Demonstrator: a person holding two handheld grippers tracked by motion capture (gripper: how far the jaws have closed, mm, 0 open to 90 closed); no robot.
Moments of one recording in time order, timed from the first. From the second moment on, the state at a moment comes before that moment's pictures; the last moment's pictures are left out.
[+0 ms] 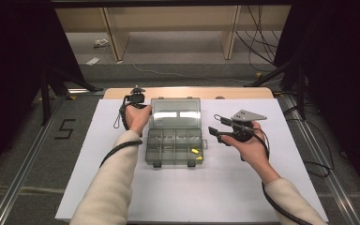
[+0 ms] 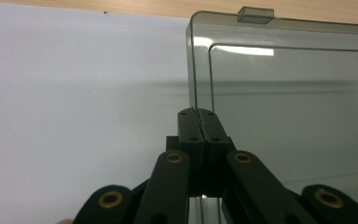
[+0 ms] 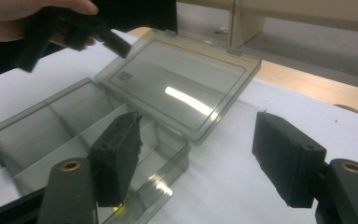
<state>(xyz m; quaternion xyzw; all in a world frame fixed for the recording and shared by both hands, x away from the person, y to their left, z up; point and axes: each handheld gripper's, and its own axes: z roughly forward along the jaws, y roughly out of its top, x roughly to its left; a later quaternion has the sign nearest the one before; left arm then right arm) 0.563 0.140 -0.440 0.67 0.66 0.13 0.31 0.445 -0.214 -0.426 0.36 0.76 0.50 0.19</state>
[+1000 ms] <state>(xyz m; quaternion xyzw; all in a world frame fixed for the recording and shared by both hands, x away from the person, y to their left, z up) 0.545 0.152 -0.431 0.67 0.64 0.14 0.36 0.552 -0.149 -0.423 0.47 0.77 0.40 0.18</state>
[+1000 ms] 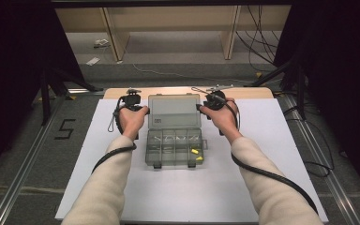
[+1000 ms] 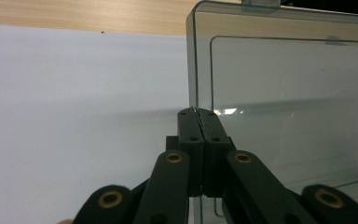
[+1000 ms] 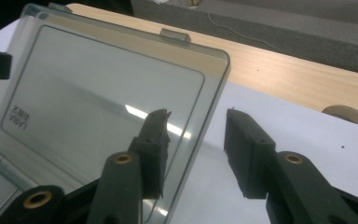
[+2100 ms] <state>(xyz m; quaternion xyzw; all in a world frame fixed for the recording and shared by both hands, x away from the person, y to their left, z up) 0.540 0.152 -0.437 0.67 0.60 0.15 0.40 0.545 -0.132 -0.431 0.60 0.68 0.37 0.20</state>
